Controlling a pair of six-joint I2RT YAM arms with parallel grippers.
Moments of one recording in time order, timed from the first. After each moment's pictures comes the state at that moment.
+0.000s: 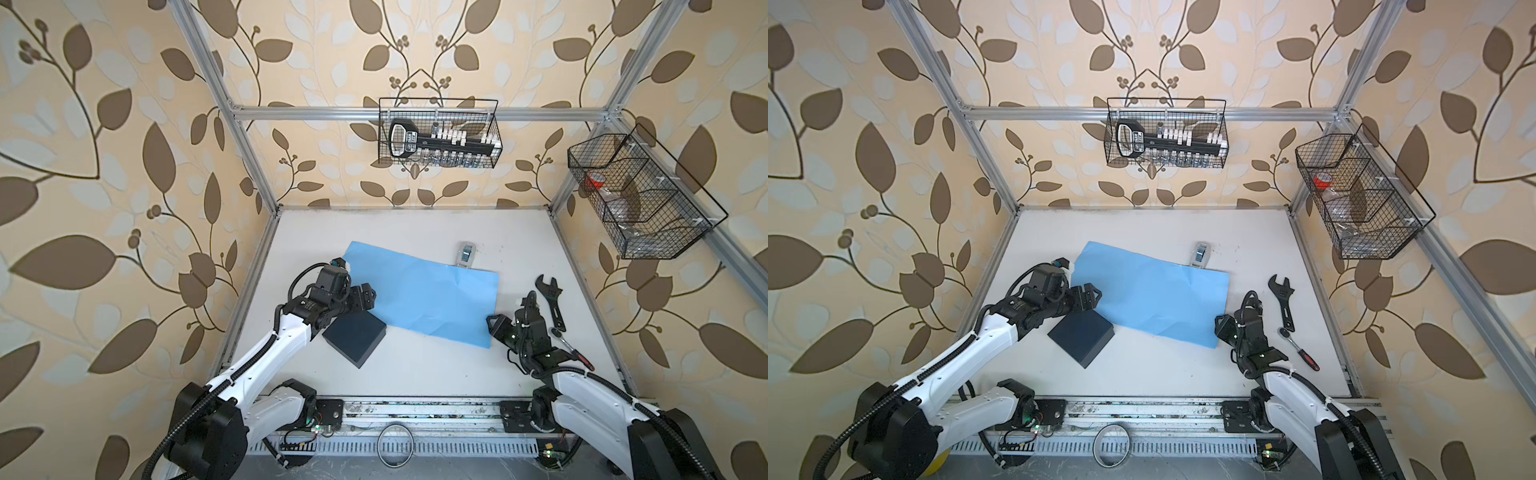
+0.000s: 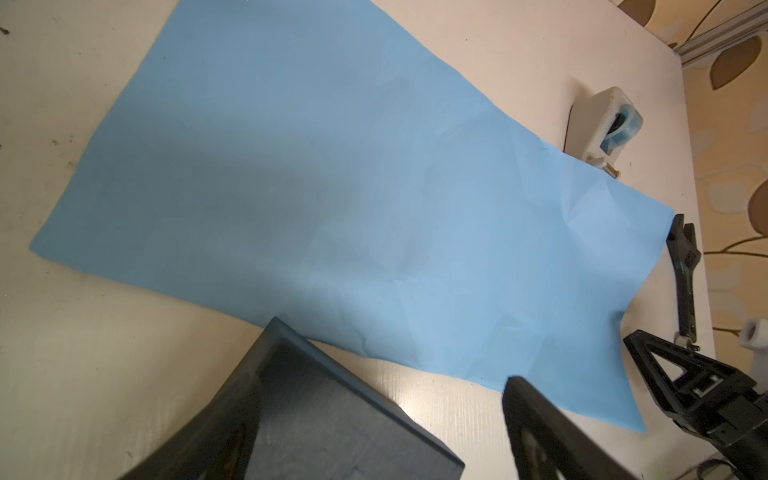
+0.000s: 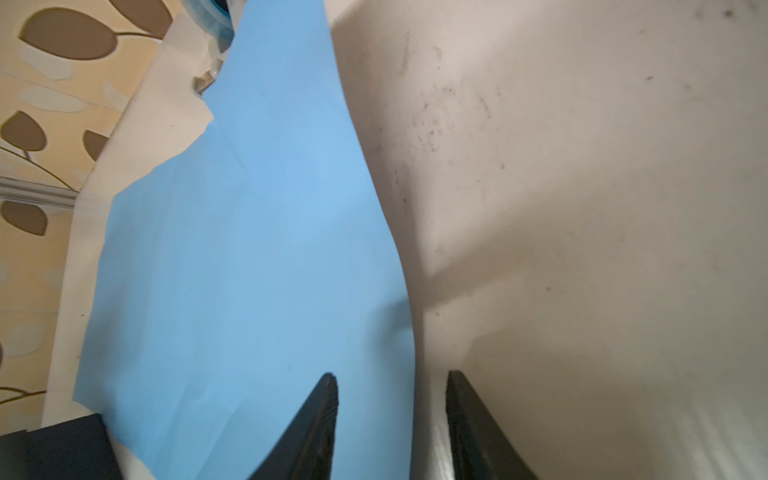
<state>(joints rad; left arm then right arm) -0.37 1.07 0.70 -0.46 0.12 -0.59 0.25 0.91 0.14 0.04 0.03 0.80</state>
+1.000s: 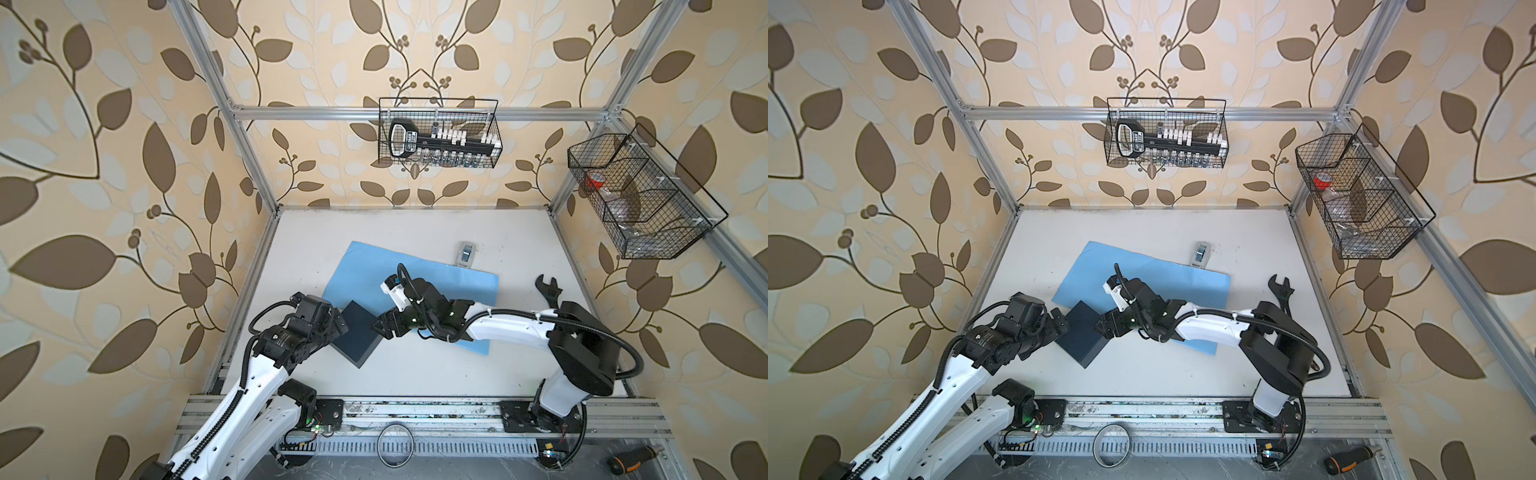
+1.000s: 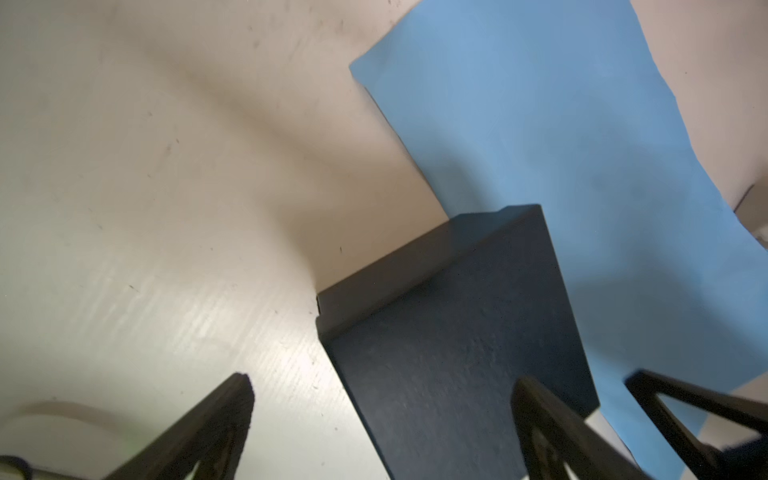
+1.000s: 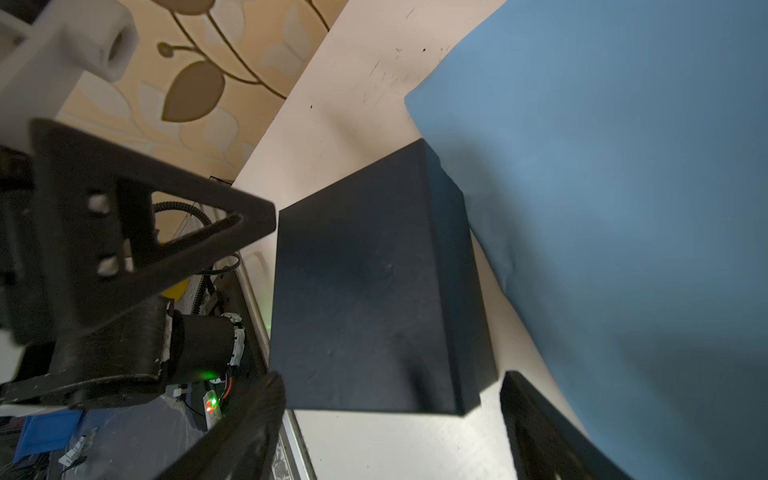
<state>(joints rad) -0.36 0.70 0.61 -0.95 -0.10 -0.95 0.96 1.72 1.01 0.06 -0.25 0.51</state>
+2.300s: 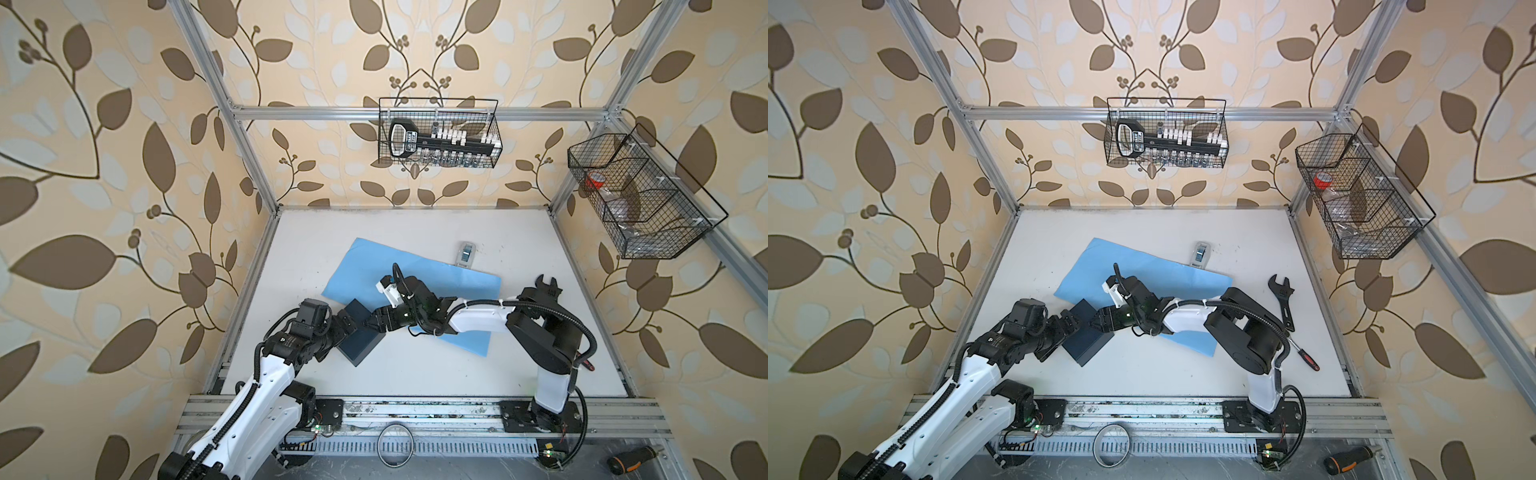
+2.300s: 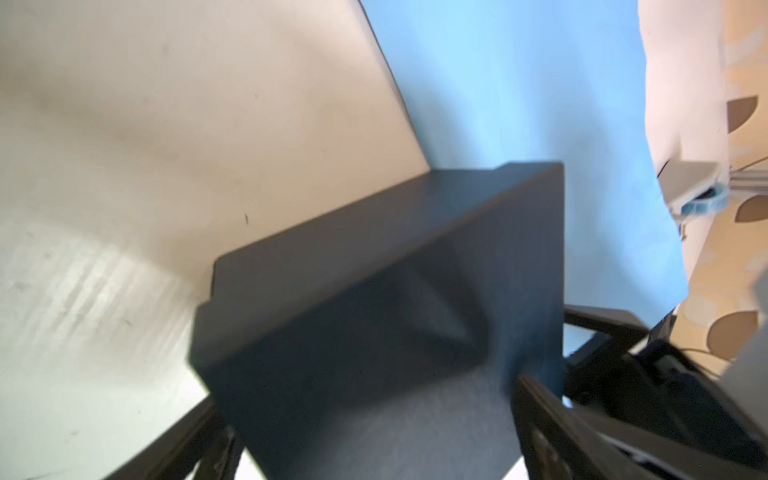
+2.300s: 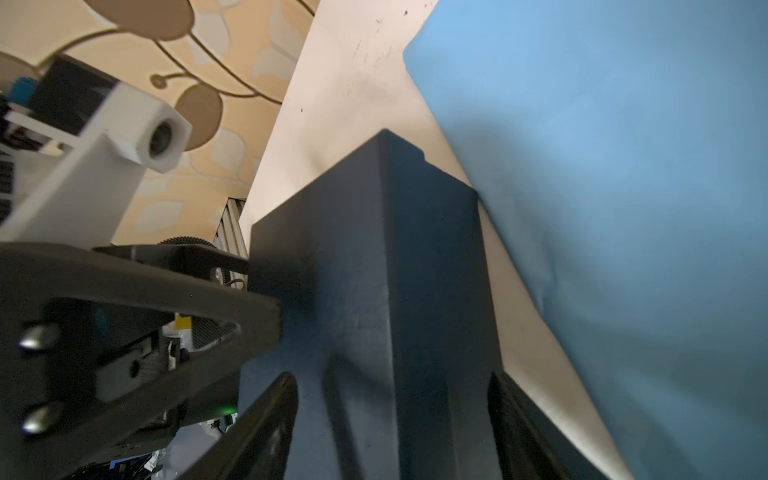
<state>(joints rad) -0.23 0.74 0.44 -0.66 0.19 -0.97 0.91 1.92 1.04 0.22 -0.39 0.66</state>
